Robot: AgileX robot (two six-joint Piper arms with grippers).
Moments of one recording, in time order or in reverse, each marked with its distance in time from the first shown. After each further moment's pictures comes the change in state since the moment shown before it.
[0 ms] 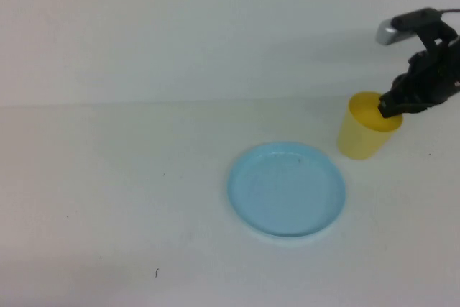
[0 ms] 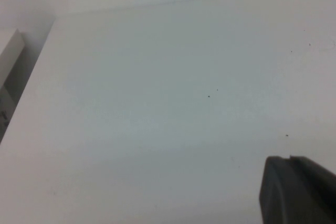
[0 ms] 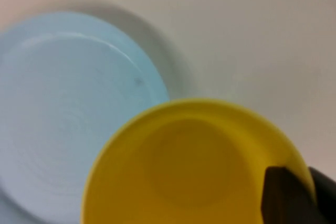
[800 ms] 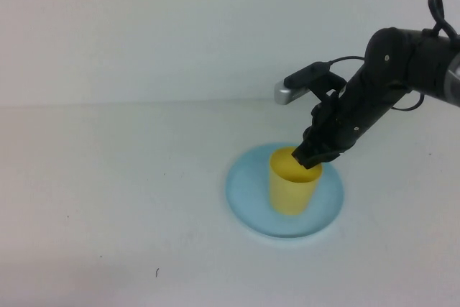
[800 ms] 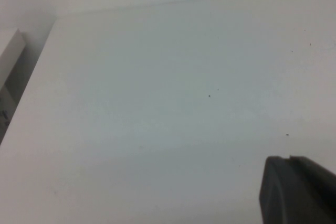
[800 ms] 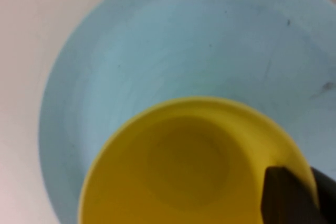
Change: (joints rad) right arm 0.279 0.148 -0.068 -0.107 0.017 0.126; left arm 0.000 0.000 0.000 0.000 0.000 0.000
